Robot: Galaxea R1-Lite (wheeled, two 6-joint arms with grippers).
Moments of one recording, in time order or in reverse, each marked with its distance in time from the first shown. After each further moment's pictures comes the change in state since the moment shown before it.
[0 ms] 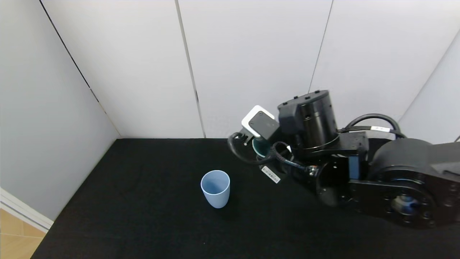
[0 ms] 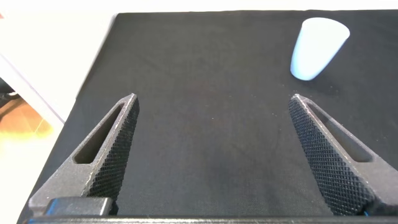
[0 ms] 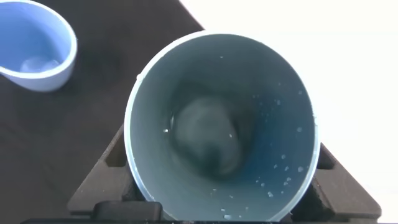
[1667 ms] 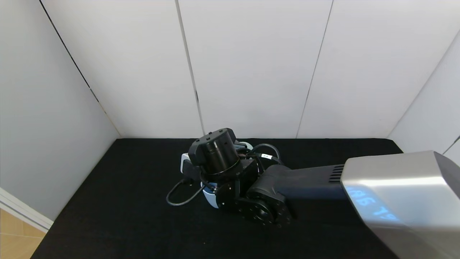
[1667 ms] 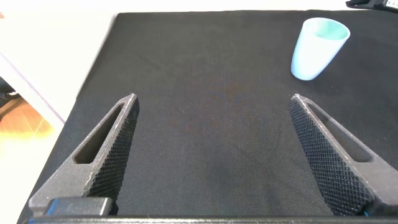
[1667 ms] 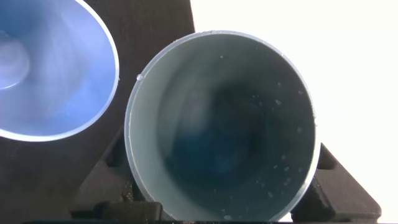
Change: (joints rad) left arm 0.000 0.000 0.000 0.000 0.000 0.000; right arm 0.102 0.446 -0.444 -0.008 -0.211 -0.574
